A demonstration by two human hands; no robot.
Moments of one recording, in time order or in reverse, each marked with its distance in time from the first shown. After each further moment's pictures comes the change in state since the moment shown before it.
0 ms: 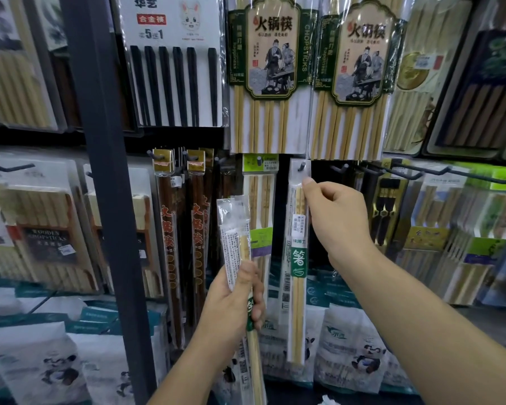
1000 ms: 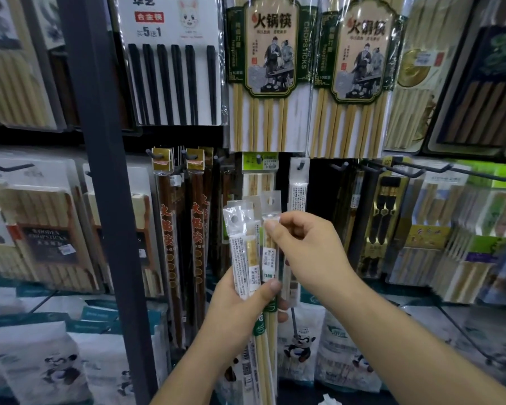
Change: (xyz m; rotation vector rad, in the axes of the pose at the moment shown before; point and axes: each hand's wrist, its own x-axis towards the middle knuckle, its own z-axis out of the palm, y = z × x) left_hand 0.000 -0.001 0.004 0.045 -0.101 0.066; right_hand -0.046 0.010 0.013 0.016 -0.277 -0.001
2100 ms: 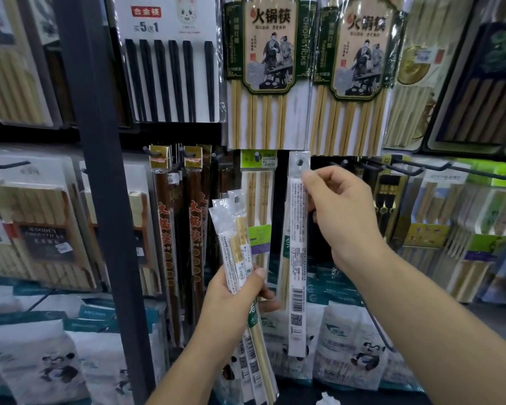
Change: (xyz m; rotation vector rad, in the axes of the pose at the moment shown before) left_hand 0.006 -0.010 -0.004 -0.049 0.133 -0.053; right_hand 0.030 -0.029 -0.029 0.165 0.242 -0.018
